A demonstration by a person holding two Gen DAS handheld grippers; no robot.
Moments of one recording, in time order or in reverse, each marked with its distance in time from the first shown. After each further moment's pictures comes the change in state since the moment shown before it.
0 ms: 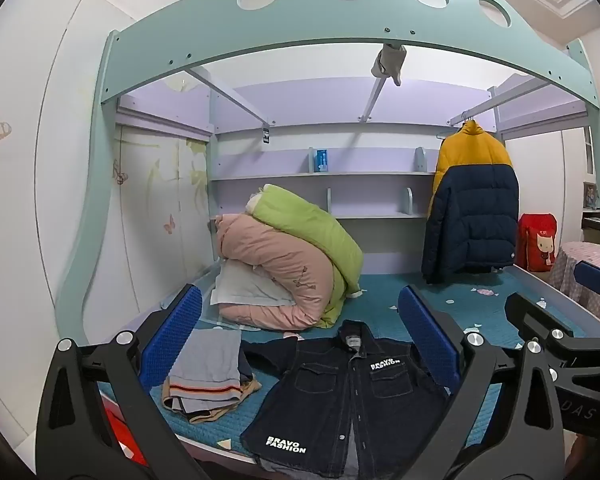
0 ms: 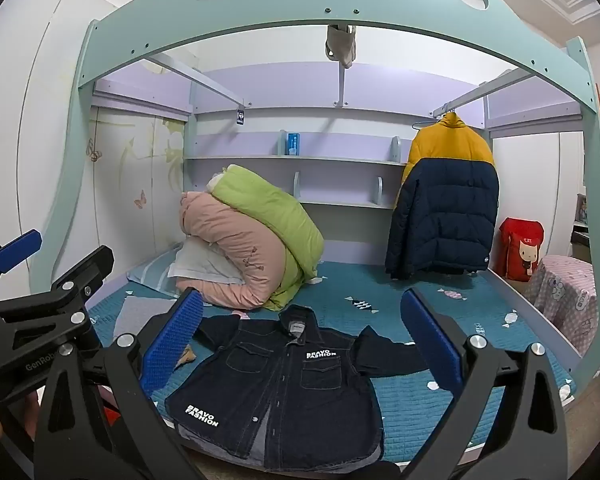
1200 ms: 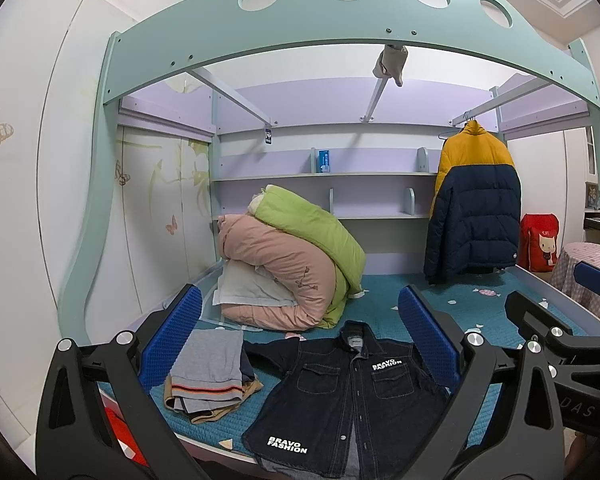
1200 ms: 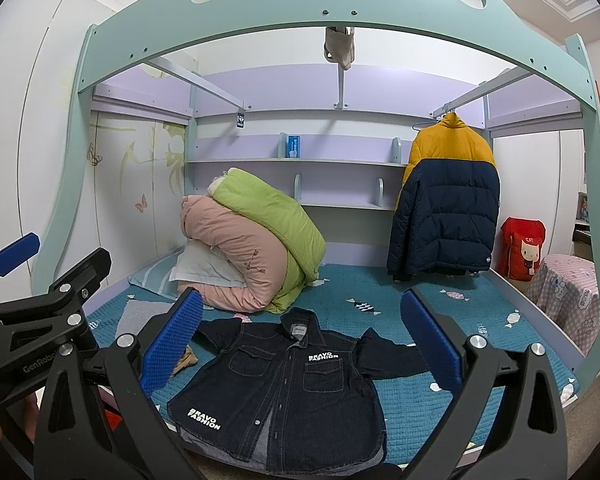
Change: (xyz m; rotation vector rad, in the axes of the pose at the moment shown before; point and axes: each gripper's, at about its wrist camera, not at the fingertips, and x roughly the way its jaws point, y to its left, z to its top) left arm -0.004 0.002 0.003 0.010 -0.011 0.004; right arm 0.000 -0.005 -0.002 0.013 -0.010 0.004
